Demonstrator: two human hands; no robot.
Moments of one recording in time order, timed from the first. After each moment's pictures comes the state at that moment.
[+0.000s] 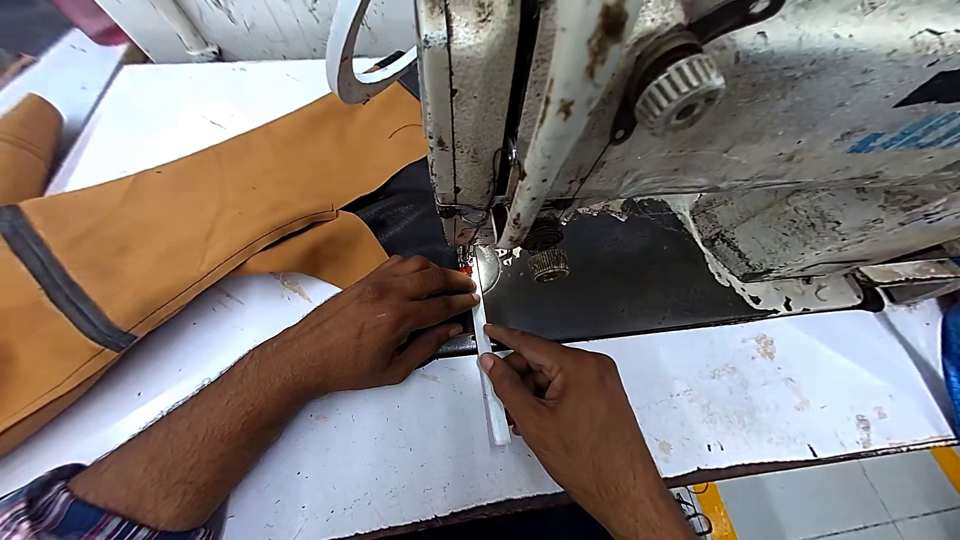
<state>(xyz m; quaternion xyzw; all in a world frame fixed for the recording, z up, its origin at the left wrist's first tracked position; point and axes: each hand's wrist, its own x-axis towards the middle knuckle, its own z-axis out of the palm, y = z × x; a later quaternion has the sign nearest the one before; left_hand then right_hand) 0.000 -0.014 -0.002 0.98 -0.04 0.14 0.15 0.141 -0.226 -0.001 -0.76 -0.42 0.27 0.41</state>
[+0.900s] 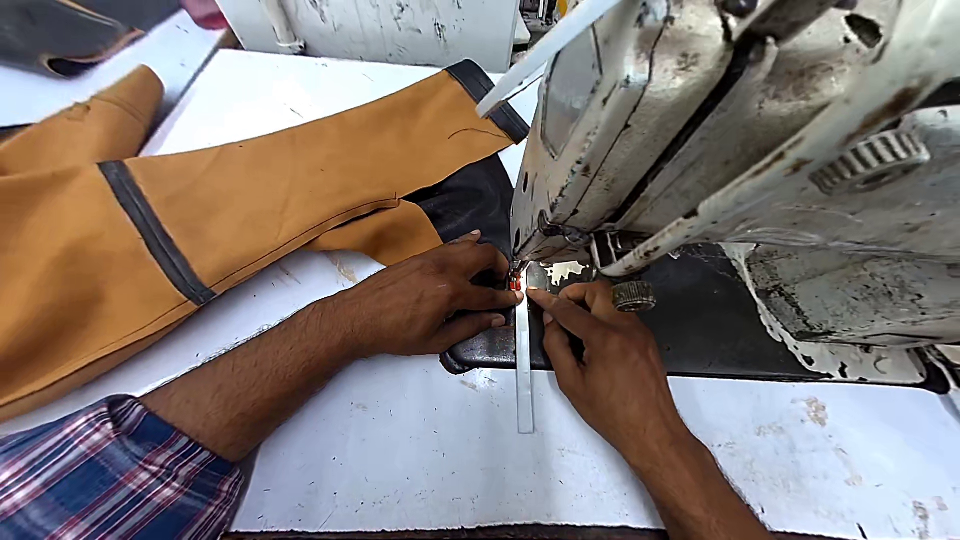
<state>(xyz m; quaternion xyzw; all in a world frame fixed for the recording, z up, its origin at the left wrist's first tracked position) 0.008 0.005 0.004 0.97 -0.04 0.14 0.17 0.188 -0.183 -0.017 -0.74 -0.62 -0.03 0.26</state>
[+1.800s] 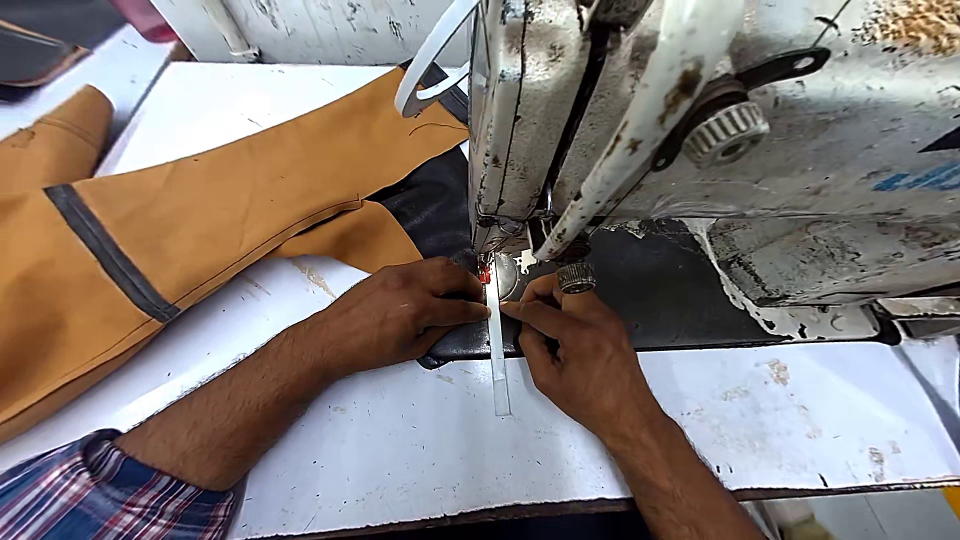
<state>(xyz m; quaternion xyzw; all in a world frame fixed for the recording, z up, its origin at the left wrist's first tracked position) 0.004 -0.005 -0.002 0.97 -0.07 0.18 0.18 0.187 -0.189 -0.016 -0.69 -0.65 -0.02 0.34</state>
